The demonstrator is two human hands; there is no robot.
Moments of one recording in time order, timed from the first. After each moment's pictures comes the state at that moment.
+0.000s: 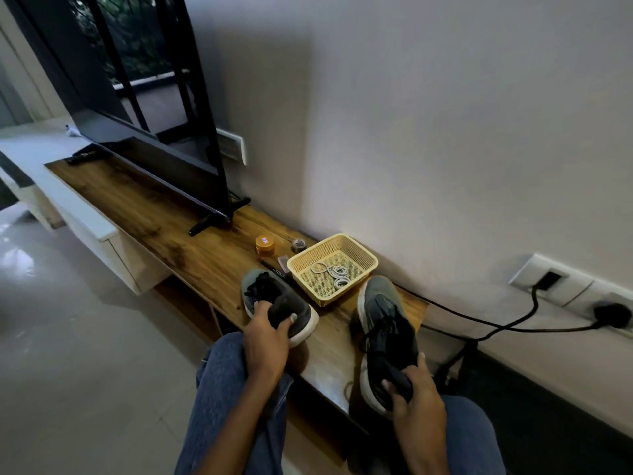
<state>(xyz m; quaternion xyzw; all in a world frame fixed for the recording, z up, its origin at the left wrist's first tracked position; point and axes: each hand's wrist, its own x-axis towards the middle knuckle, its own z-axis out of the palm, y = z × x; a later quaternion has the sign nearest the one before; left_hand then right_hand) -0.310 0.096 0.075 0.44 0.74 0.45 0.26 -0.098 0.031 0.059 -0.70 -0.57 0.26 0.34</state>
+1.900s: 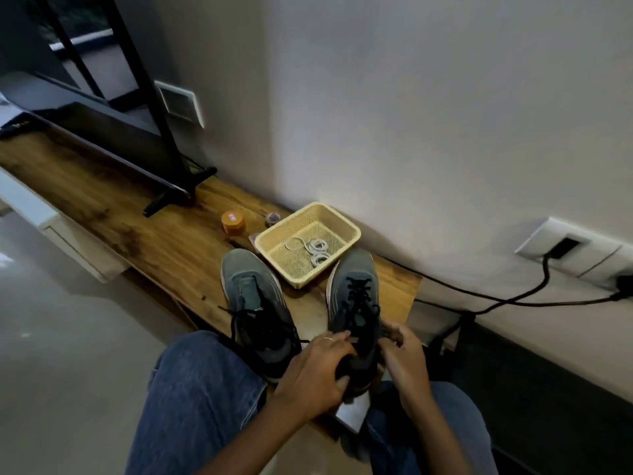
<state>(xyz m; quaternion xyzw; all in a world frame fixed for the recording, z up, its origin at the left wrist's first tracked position) -0.234 0.105 0.027 0.79 0.54 0.10 0.26 -0.078 0.121 0.017 -0.69 -0.37 0.45 0.42</state>
